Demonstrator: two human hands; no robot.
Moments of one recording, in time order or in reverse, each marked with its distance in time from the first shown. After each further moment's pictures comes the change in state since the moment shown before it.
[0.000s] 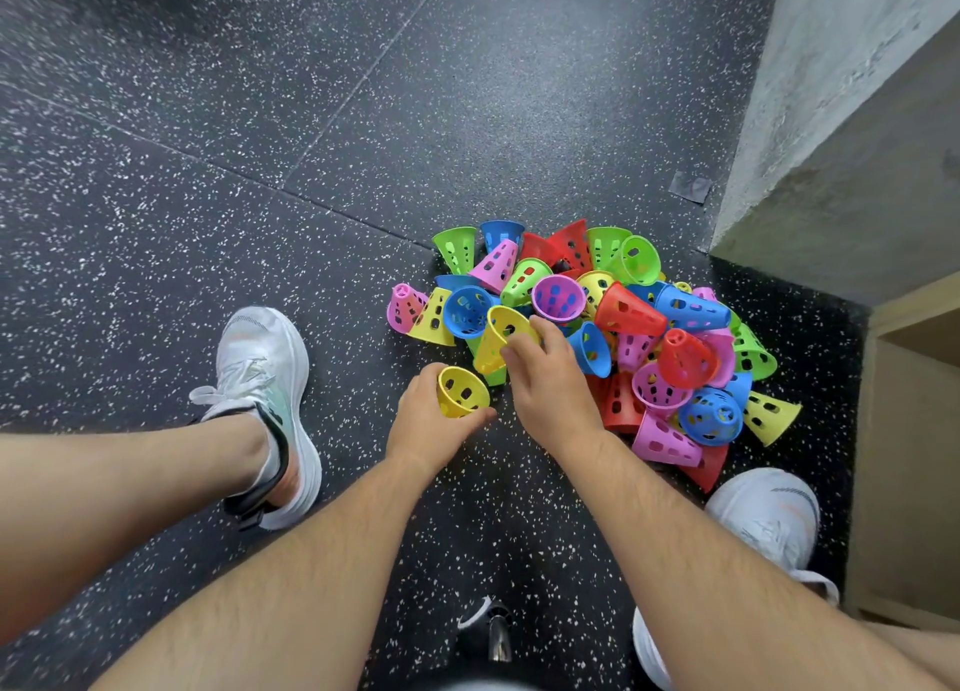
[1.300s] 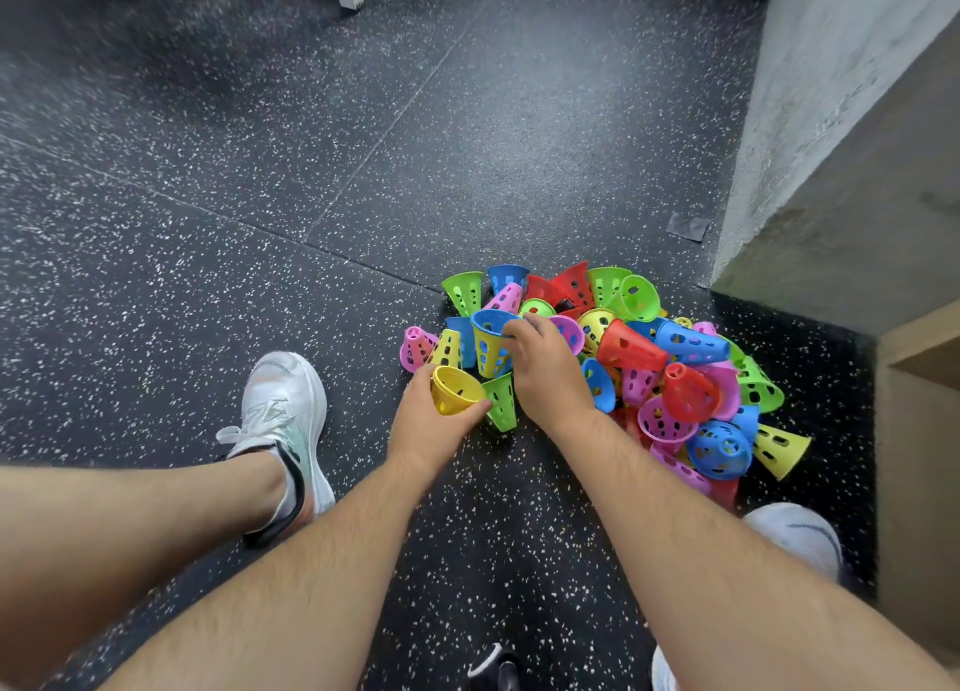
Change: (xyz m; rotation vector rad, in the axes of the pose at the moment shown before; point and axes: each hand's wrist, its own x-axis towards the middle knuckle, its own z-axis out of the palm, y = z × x) left_hand 0.022 0.025 -0.022 -0.135 0.127 0.079; right_hand 0.057 -0.011 -0.008 0.045 0.092 -0.053
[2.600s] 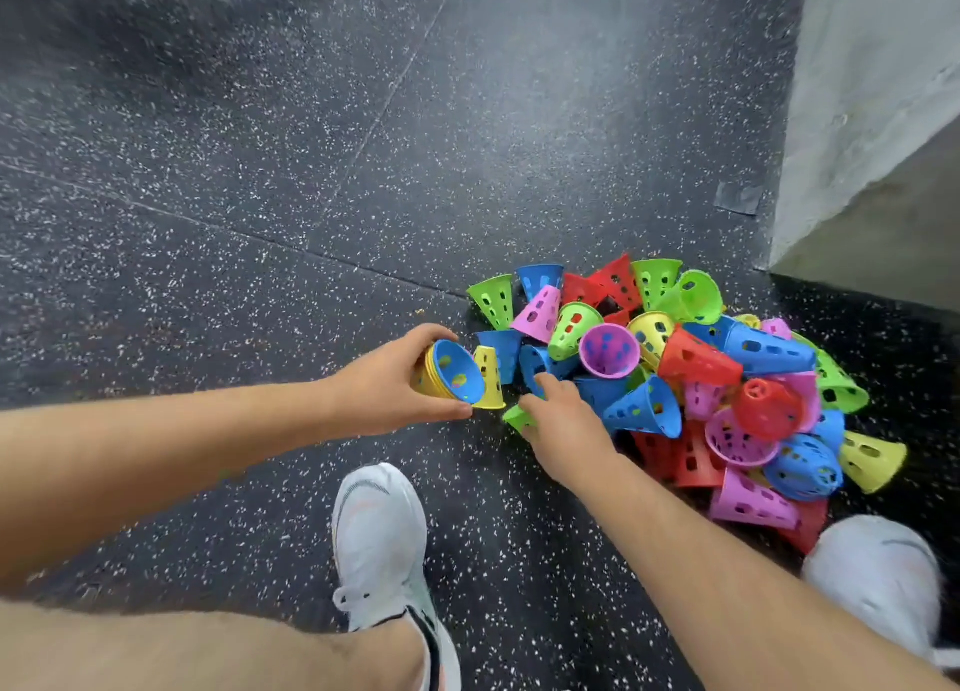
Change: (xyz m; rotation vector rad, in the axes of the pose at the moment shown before) left_hand 0.092 0.055 -0.128 0.445 -0.589 0.170; right_hand -0.003 0.000 0.053 -0.456 -0.530 0.151
